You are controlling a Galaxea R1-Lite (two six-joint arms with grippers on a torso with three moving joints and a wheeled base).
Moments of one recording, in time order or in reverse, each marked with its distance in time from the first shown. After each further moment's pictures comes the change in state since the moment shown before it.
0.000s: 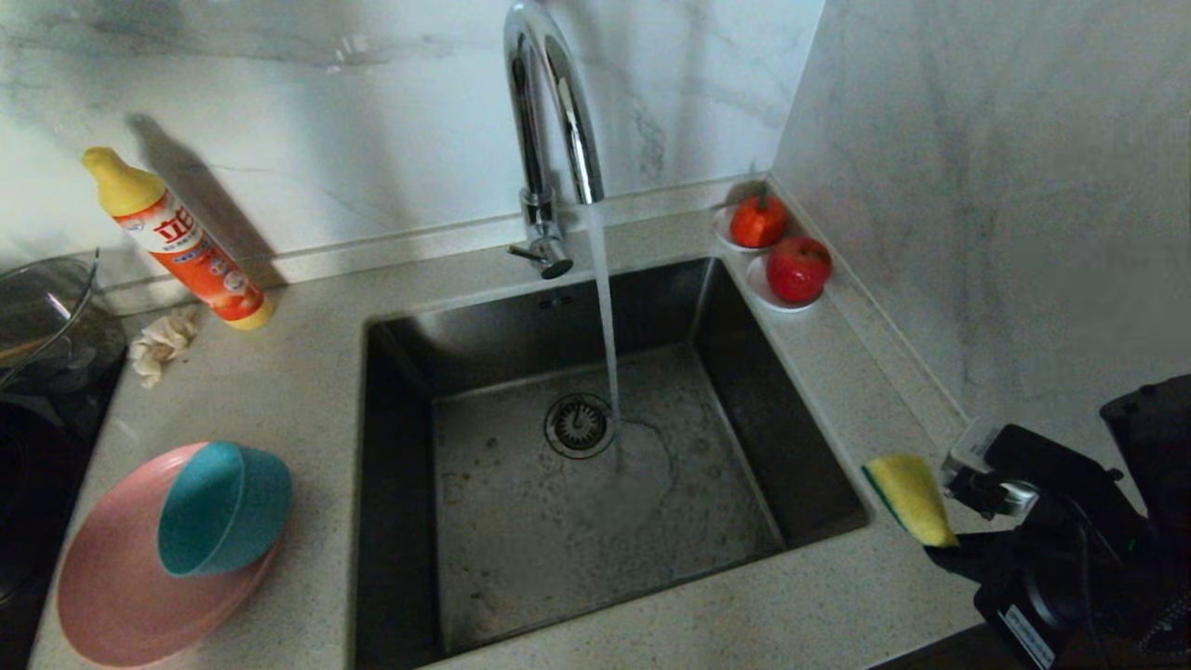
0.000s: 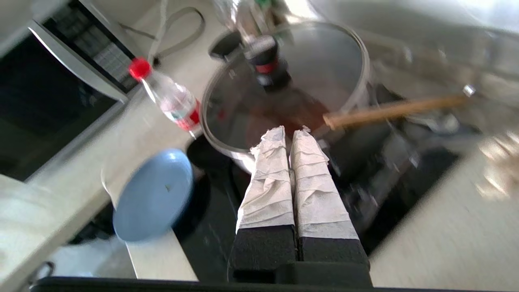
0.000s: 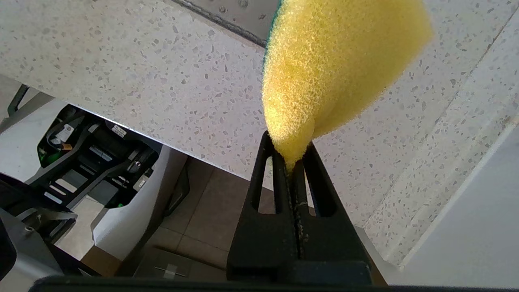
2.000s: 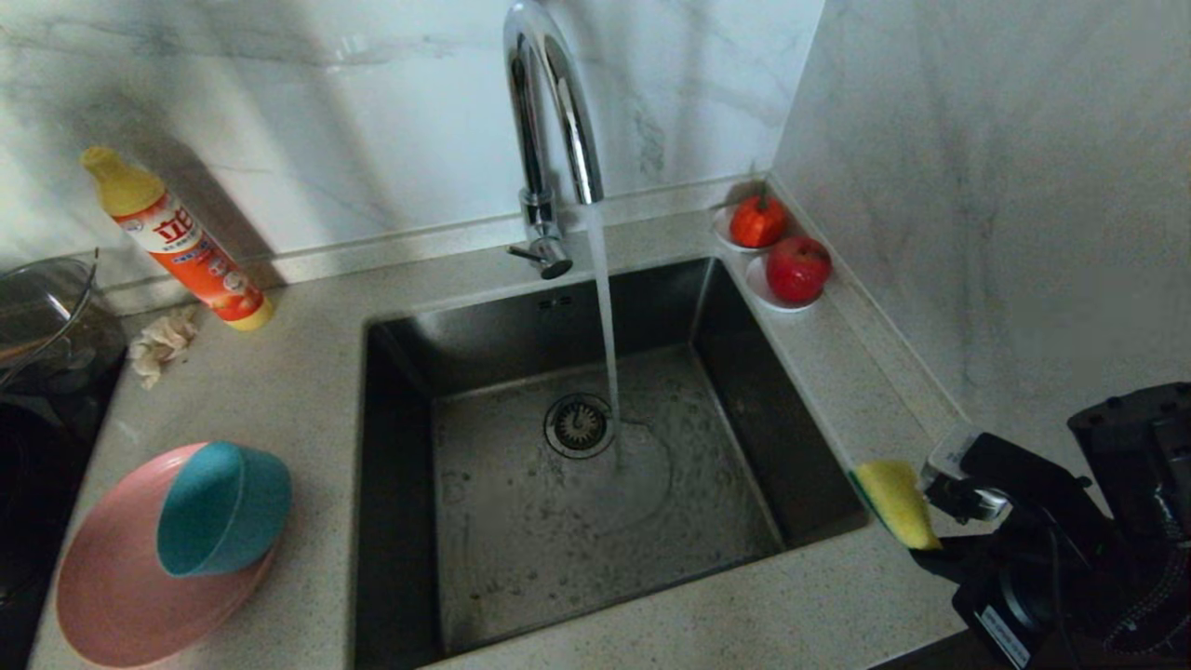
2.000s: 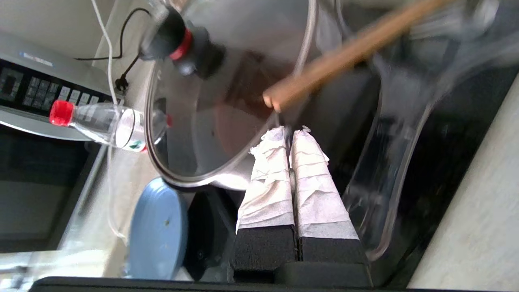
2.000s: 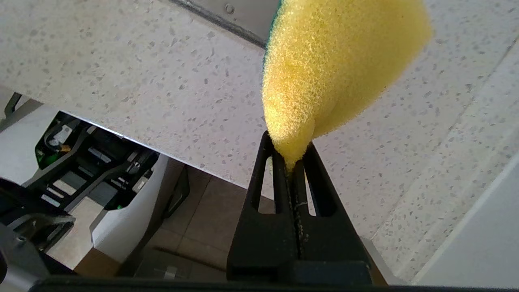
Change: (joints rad) left arm 0.073 0.334 -0.021 -0.141 -0.203 0.310; right arm 0.000 0.044 0.037 -0.075 -0.001 0.001
